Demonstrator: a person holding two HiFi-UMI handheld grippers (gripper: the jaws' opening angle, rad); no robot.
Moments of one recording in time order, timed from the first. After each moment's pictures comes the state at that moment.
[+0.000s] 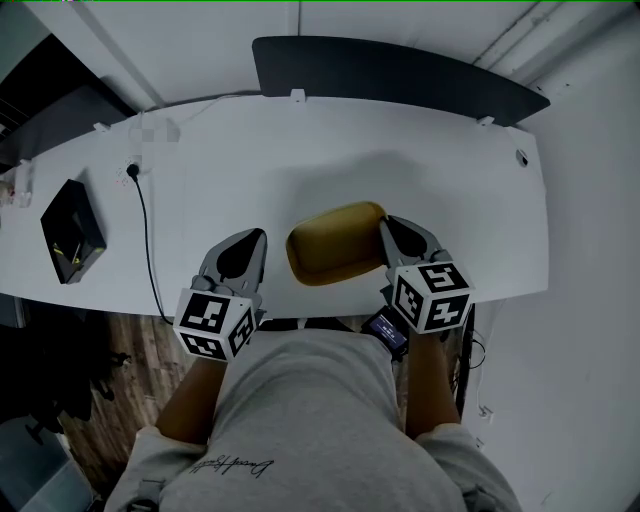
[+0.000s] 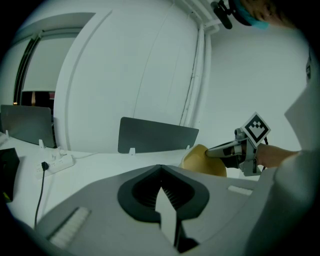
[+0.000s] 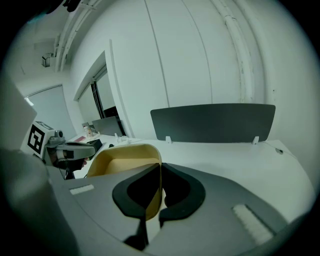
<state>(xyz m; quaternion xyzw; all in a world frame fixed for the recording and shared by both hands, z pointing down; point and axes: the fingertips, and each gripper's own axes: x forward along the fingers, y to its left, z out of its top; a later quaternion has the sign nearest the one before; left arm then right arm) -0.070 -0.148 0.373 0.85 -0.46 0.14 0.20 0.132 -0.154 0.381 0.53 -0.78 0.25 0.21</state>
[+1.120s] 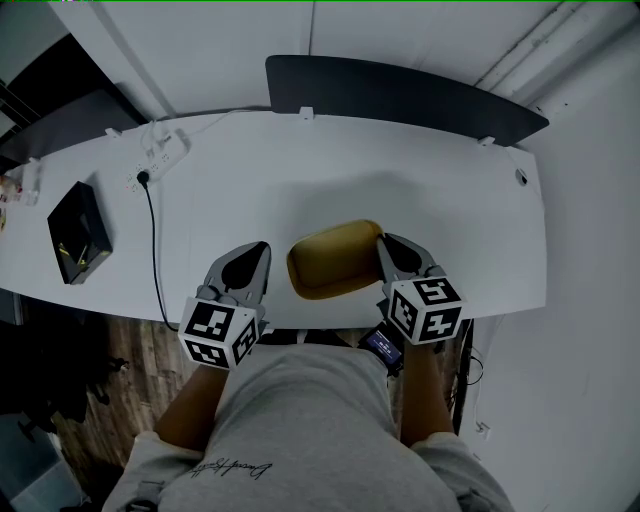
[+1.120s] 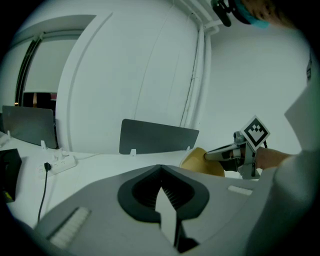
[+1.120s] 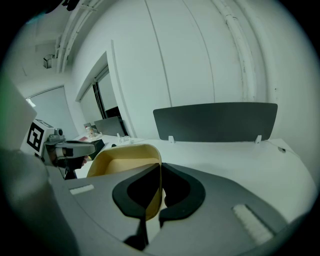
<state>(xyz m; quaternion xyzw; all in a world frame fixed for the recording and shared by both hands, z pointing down) -0.075 -0.145 0.366 0.85 -0.46 0.13 0.20 0.121 -0.151 0.383 0.52 -0.79 0.25 0.21</state>
